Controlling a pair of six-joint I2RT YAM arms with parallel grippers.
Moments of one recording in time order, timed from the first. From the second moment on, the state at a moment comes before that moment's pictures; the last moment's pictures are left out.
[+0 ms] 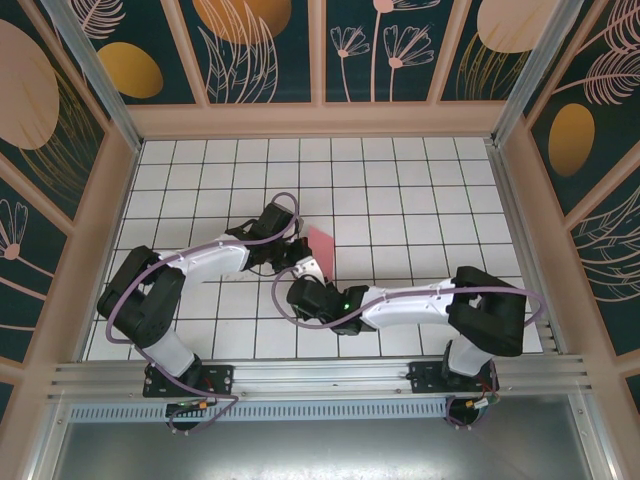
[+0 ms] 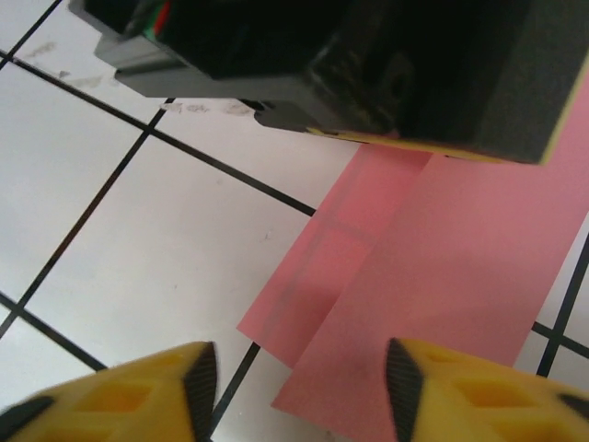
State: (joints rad) left arm -0.64 1.64 0.92 -0.24 0.36 -0.76; right arm 1.28 1.62 0.85 -0.13 0.44 0.59
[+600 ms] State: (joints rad) left arm -0.64 1.64 0.92 -0.24 0.35 -0.76; right arm 1.28 1.61 0.85 -0.16 0.48 0.59
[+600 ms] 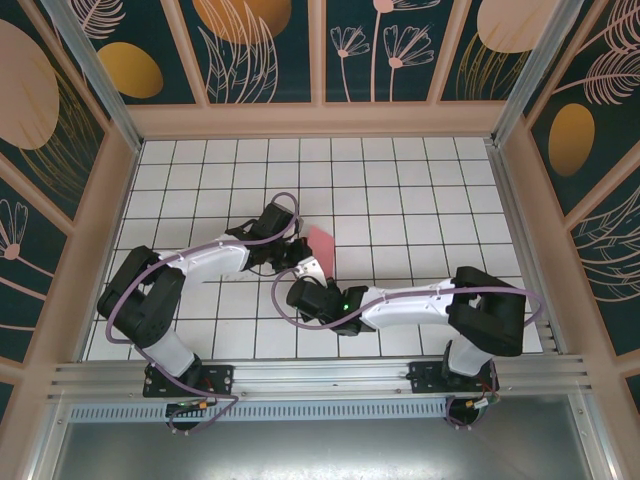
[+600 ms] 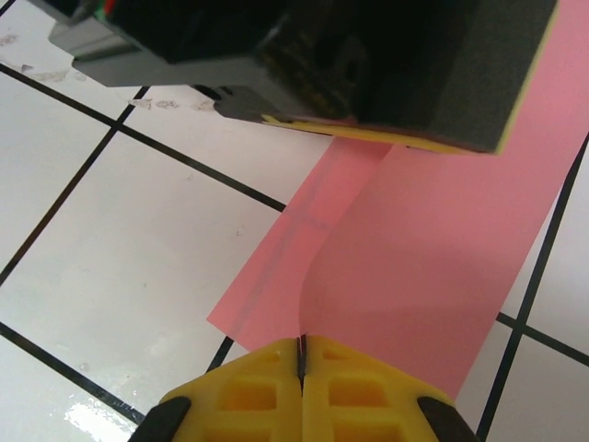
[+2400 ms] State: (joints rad) left arm -0.75 1.51 0.57 -0.06 0.26 -0.97; right arm 0.83 1.48 0.58 0.14 -0.34 0.59
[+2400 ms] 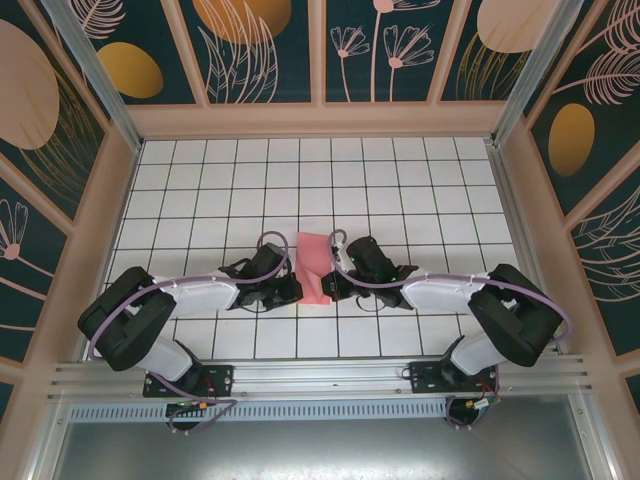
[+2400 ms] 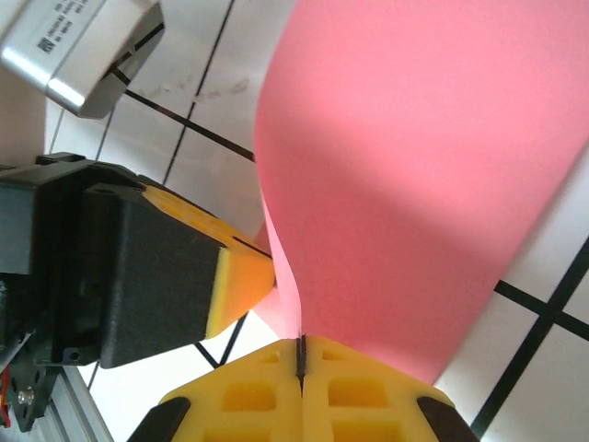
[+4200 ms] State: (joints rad) left arm -0.75 1.52 0.60 -0.11 0.20 -0.89; right arm 0.77 1.71 0.87 -0.17 -0.26 0.30
